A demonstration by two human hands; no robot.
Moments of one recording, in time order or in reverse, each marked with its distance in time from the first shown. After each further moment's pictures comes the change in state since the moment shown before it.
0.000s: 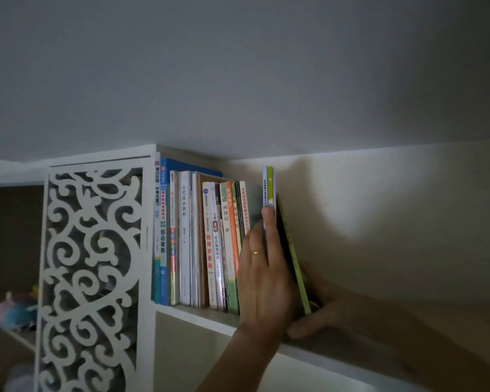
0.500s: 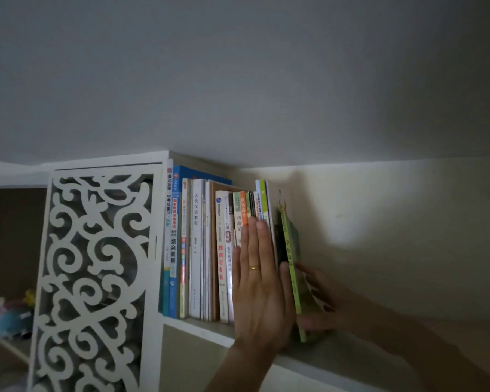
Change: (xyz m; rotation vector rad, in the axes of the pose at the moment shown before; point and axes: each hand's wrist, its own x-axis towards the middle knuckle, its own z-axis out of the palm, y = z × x) left_hand -0.005 -0.033 0.001 -0.169 -0.024 -0.020; right_hand 0.020 0.018 0.000 -0.011 0.111 0.014
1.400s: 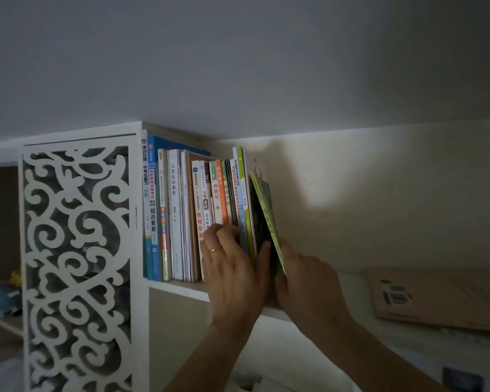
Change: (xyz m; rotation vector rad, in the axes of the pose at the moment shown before) left_hand -0.023 0.021 -0.029 0.013 0.074 -0.219; right_hand -0.026 -0.026 0.069 -1.093 0.615 0.051
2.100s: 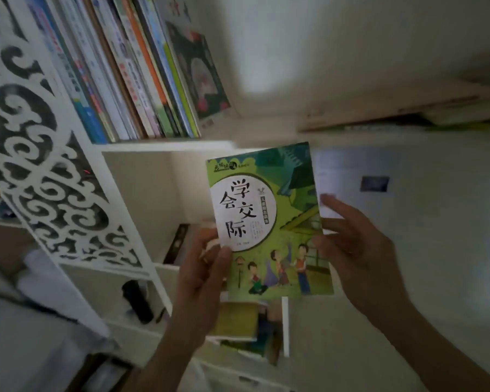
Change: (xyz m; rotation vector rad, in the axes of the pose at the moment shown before) left_hand -0.225 0.037 -0.134 -0.806 -0.654 -0.697; right_hand -0.273 0.063 -0.055 1.091 0.005 0.571
